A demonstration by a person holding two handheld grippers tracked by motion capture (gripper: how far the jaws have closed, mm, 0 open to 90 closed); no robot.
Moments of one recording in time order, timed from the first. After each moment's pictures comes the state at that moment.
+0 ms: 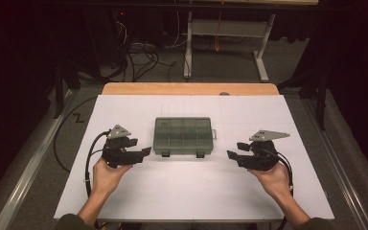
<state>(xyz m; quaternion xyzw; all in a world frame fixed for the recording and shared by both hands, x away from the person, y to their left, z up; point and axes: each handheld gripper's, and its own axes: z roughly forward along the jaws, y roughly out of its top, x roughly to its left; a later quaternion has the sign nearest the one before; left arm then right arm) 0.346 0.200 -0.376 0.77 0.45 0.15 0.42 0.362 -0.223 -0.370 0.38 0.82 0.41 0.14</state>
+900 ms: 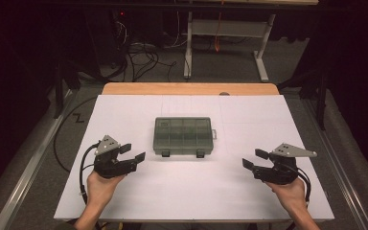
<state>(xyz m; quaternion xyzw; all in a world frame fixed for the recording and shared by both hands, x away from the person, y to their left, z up) 0.315 0.215 -0.391 0.74 0.45 0.19 0.47 0.329 -0.271 -0.384 0.40 0.78 0.46 0.17</state>
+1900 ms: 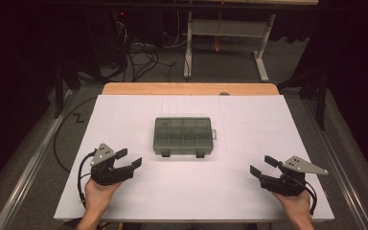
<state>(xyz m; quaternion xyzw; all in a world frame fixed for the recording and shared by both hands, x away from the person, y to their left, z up) 0.304 0.223 -0.411 0.73 0.45 0.21 0.48 0.307 -0.291 -0.408 0.41 0.74 0.48 0.21</state>
